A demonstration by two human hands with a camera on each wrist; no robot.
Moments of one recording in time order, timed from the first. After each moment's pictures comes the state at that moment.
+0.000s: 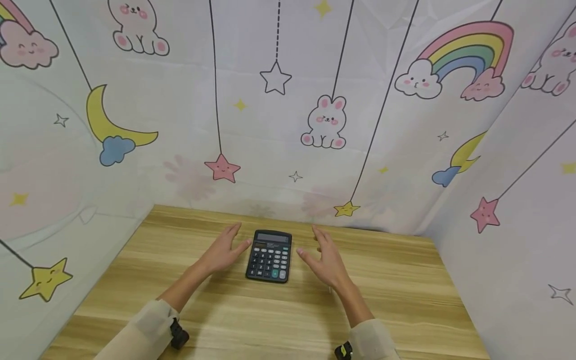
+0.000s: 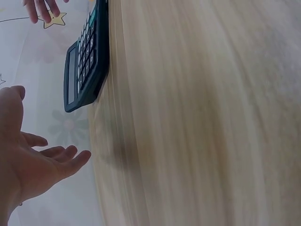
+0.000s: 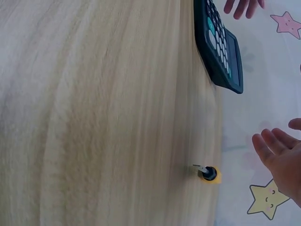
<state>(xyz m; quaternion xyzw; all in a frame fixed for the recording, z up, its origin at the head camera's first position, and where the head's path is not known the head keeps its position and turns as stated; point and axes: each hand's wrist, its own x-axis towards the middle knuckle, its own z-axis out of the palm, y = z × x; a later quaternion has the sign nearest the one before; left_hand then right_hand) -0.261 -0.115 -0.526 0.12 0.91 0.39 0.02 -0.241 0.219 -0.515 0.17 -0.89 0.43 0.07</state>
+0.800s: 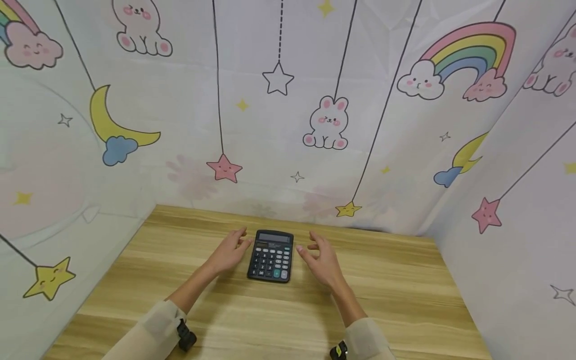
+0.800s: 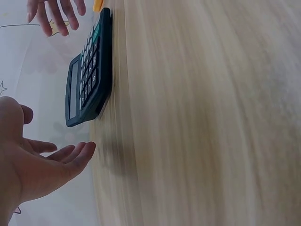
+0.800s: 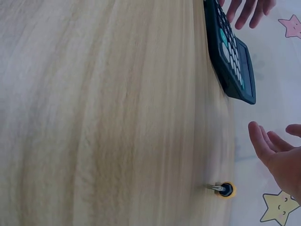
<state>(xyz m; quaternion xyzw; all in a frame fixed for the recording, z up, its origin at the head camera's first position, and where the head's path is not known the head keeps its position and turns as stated) -0.258 -0.099 -0.528 0.09 0.89 0.45 0.02 -0.243 0.205 -0.526 0.11 -0.87 0.47 0.04</state>
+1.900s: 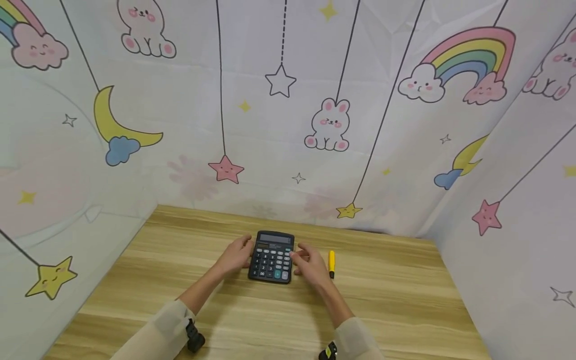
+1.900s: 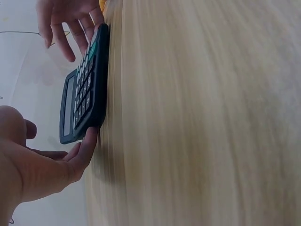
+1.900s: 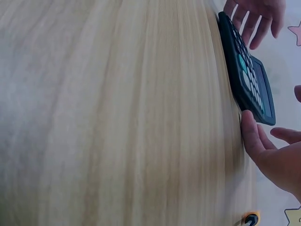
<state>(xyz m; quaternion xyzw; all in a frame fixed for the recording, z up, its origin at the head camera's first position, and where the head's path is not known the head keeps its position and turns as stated) -0.260 -0.080 -0.535 0.03 0.87 0.49 0.03 -0.247 0.174 -0.552 0.03 -0.78 0.62 -0.07</state>
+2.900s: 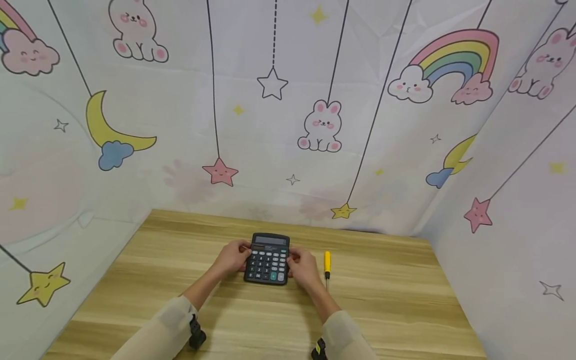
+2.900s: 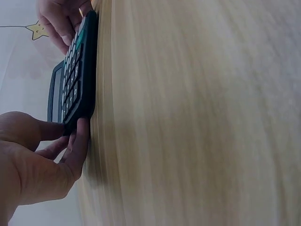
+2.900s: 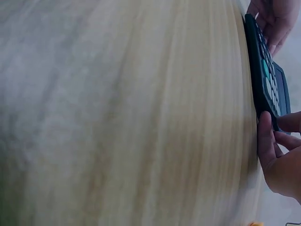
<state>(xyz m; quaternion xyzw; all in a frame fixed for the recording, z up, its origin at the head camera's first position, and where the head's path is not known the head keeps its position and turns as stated) -0.265 -0.077 -0.546 -0.01 0.86 0.50 0.07 -0.256 0.163 -0.564 0.03 -0.84 0.54 -0.03</state>
